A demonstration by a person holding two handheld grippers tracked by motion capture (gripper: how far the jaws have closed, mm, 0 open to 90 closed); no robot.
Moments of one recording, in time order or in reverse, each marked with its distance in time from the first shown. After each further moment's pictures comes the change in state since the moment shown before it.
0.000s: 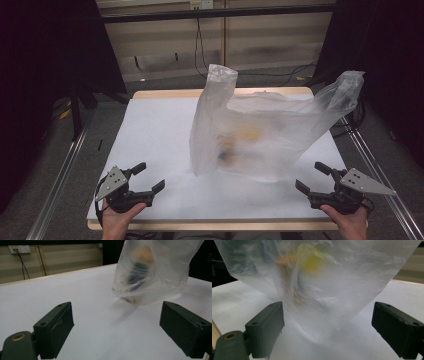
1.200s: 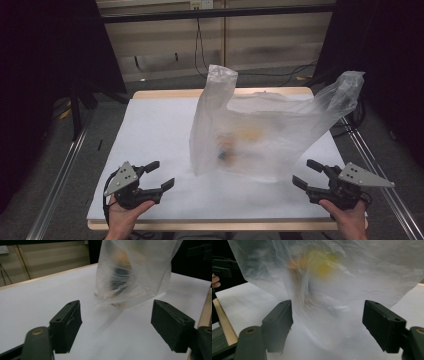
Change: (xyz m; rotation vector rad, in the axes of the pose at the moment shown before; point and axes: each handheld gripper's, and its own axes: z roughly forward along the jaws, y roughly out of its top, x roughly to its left) left arm -0.016 0.020 0.016 0.036 -0.116 0.041; right arm 0.001 0.015 0.006 0.012 0.086 0.004
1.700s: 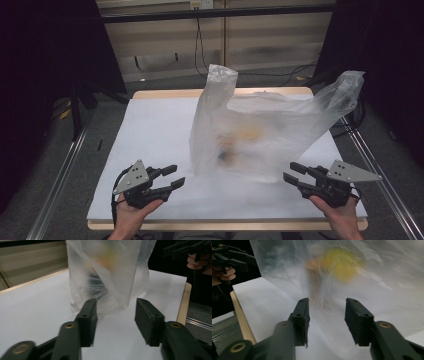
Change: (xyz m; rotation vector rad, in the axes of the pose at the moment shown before) left arm -0.020 0.020 0.015 0.022 -0.123 0.053; right arm 0.014 0.015 0.016 0.042 0.104 -0.048
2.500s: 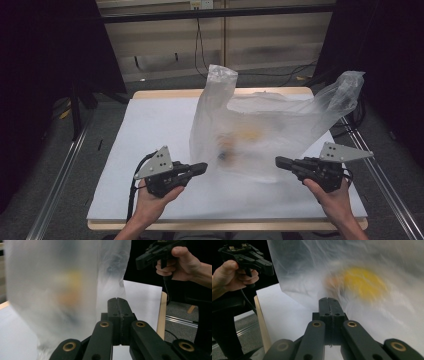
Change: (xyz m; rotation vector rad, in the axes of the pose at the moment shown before) left arm -0.023 0.063 0.042 -0.015 -0.172 0.068; right arm -0.002 0.046 0.019 0.009 0.151 0.010
